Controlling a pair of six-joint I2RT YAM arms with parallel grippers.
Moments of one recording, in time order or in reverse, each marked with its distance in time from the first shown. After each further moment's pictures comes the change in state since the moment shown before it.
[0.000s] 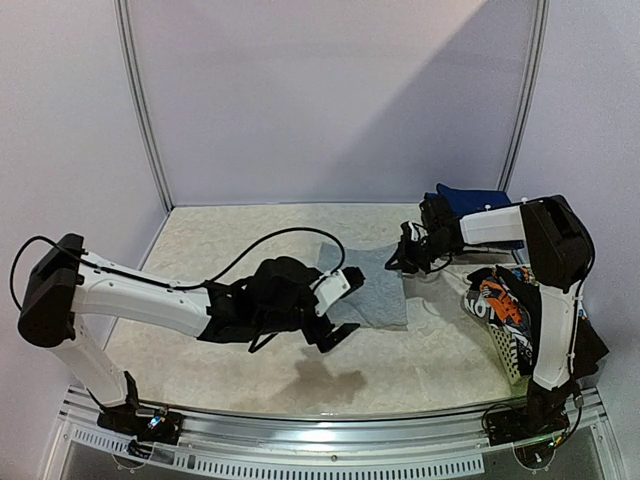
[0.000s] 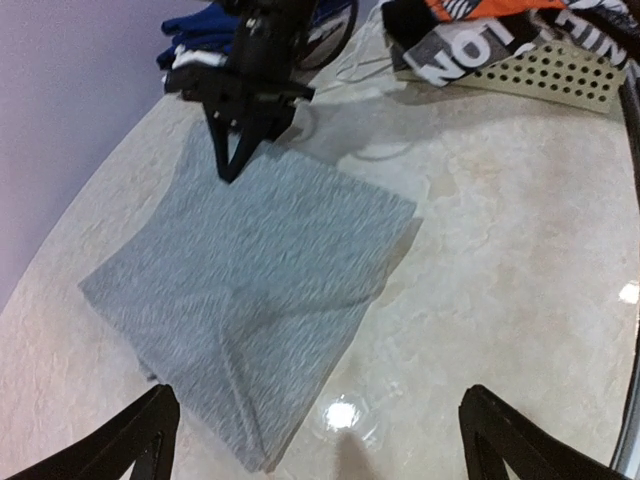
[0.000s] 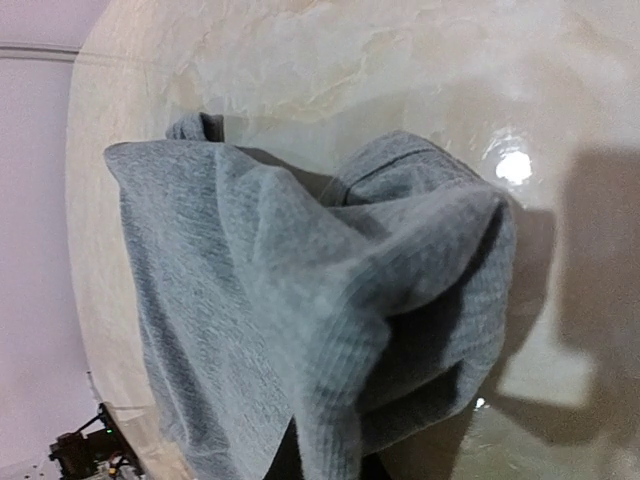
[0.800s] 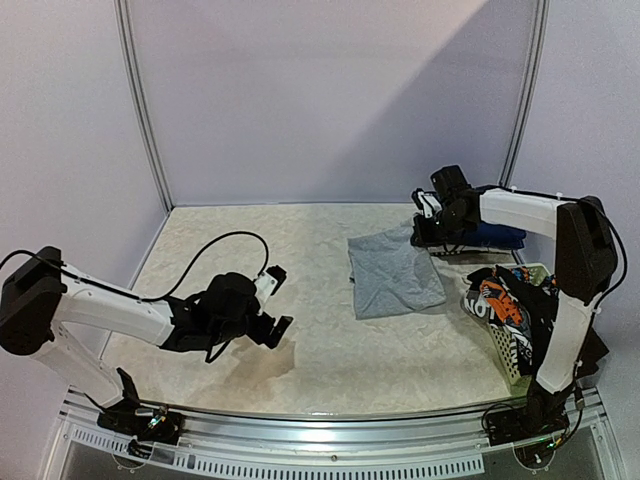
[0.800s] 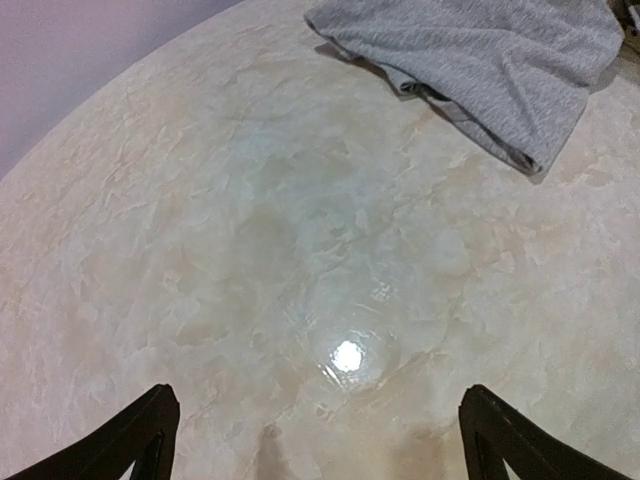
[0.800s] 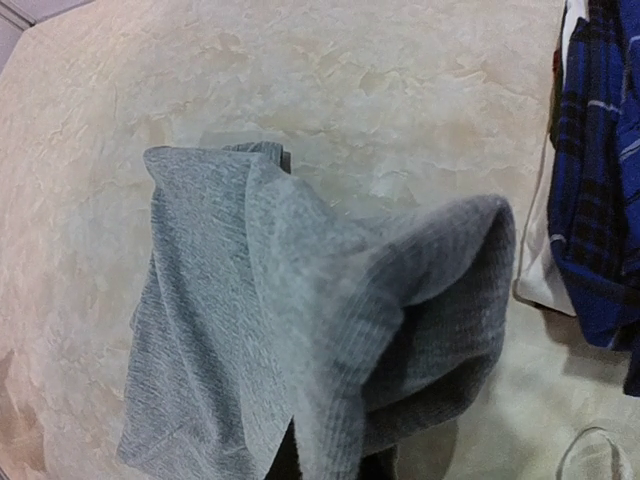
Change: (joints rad) left arm 0.187 -0.172 -0.358 0.050 -0.176 -0.242; right arm -0.004 -0.178 0.077 -0.223 0.364 -0.415
